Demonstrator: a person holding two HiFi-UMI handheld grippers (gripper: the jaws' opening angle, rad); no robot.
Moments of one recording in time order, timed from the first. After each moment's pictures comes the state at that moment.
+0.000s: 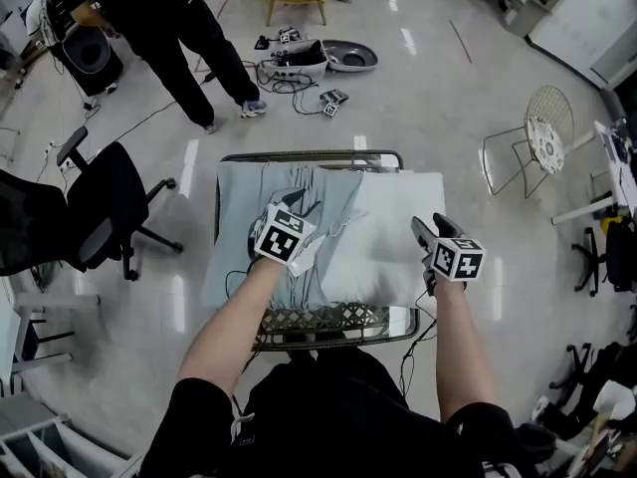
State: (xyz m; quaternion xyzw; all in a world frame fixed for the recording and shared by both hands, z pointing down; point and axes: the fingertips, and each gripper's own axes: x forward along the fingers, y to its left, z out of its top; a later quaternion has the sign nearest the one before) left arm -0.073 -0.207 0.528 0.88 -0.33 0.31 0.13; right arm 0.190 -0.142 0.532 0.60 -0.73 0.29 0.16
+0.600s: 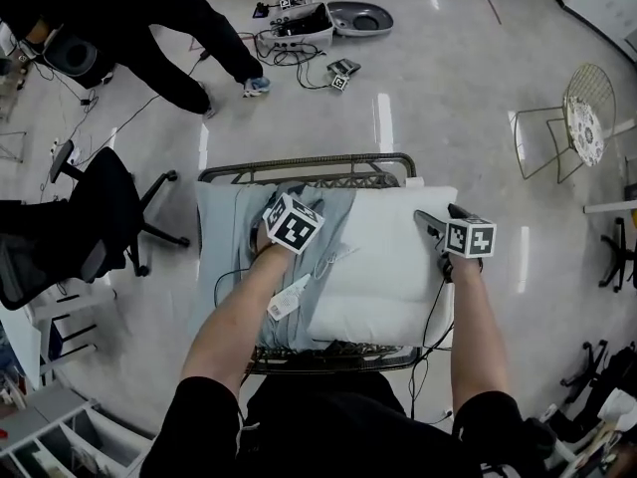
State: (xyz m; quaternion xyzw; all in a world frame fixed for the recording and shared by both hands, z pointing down) left arm -0.025 -0.312 0.658 0.81 -0.30 0.48 0.15; right arm 0.263 -0.254 0.681 0.53 -0.70 0.43 0.21
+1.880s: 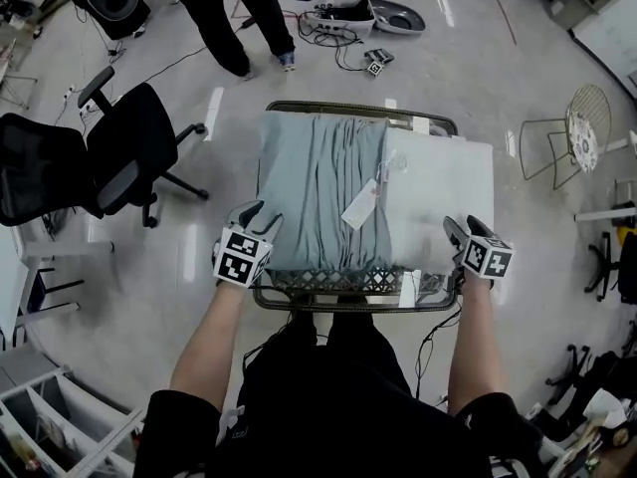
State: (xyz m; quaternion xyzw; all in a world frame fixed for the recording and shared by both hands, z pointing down) left arm -0.305 -0.095 0.591 0.82 -0.41 0.34 0.19; right arm 0.146 -0.084 0.595 0.59 -0.70 0.35 0.22
